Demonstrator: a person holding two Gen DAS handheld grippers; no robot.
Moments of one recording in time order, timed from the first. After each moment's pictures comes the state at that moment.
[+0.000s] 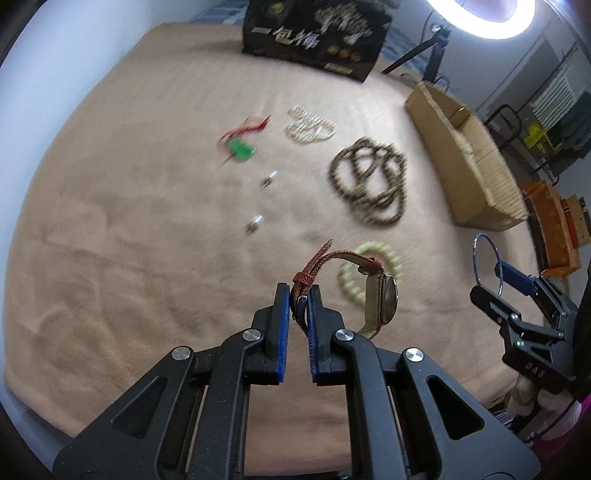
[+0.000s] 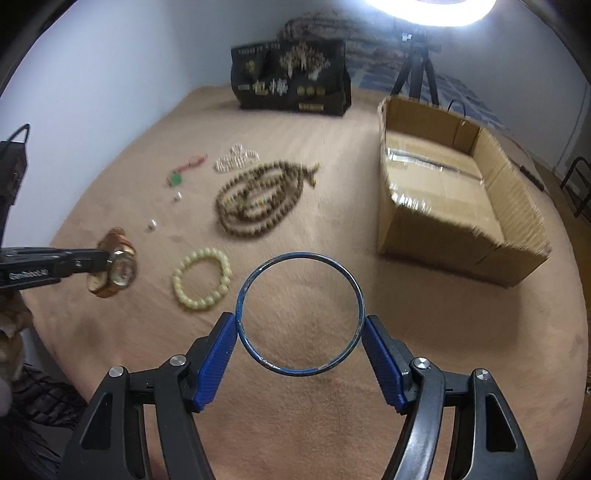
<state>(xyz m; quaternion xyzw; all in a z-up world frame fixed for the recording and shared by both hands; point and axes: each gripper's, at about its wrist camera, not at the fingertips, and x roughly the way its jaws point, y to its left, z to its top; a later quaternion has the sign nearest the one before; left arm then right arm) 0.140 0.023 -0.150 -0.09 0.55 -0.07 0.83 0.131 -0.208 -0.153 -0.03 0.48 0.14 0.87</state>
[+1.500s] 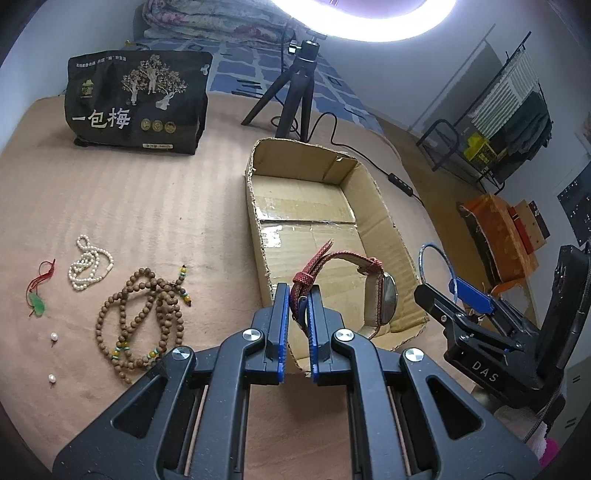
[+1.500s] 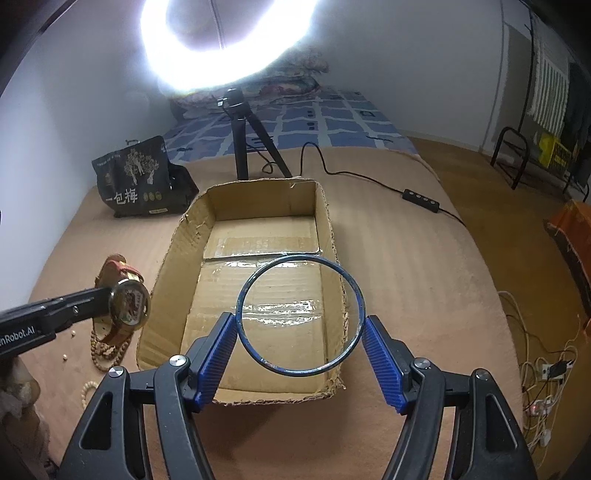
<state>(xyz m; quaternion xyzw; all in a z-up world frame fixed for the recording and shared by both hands) 0.264 -0.163 -0.105 -0.12 0.48 -0.19 0.85 0.236 -0.374 -0.105 0.04 0.44 0.00 0.90</state>
